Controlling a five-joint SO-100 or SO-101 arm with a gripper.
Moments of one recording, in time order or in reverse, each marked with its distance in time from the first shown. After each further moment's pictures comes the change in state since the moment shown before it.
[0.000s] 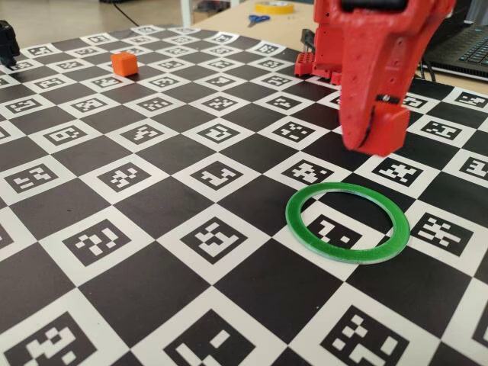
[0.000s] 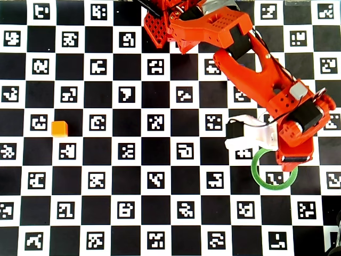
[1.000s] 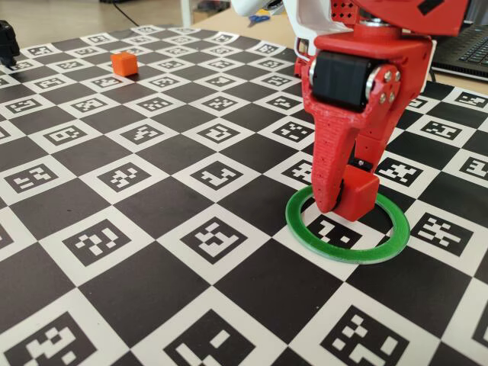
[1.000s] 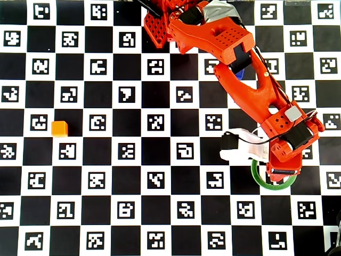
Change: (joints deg) arm 0.5 -8.3 -0.1 -6.6 2.0
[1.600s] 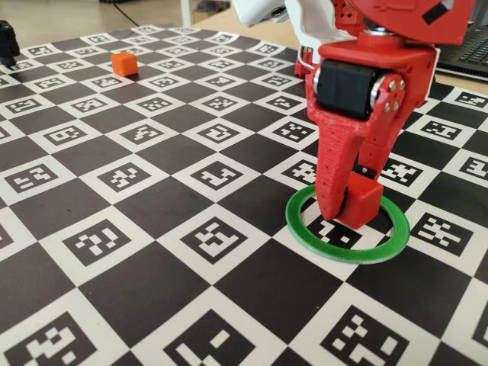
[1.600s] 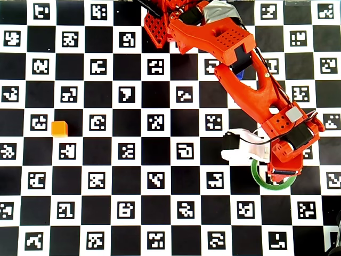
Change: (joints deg) arm -0.8 -1.1 0.0 -1.2 0.7
